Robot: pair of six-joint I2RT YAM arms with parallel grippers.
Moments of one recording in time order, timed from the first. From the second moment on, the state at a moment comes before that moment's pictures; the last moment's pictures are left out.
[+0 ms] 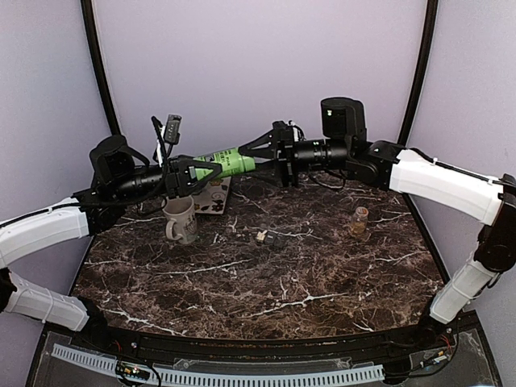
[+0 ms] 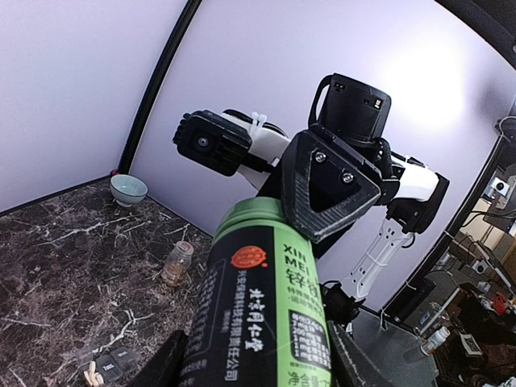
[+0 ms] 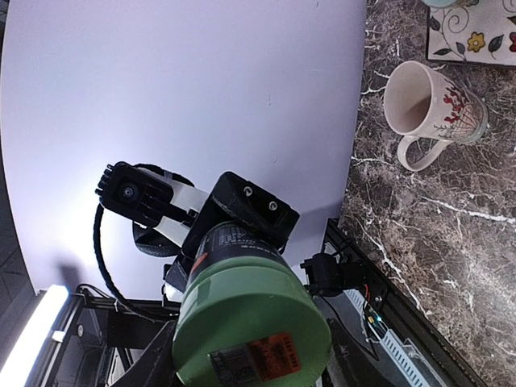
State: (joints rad) left arm -0.63 1.18 0.89 0.35 0.66 -0.50; right arm 0.85 1.58 1.45 -0.07 -0.64 1.32
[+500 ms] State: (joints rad) left arm -0.63 1.18 0.79 0.50 0.73 -0.59; right arm 0.88 1.58 1.46 -0.15 -0.56 1.25
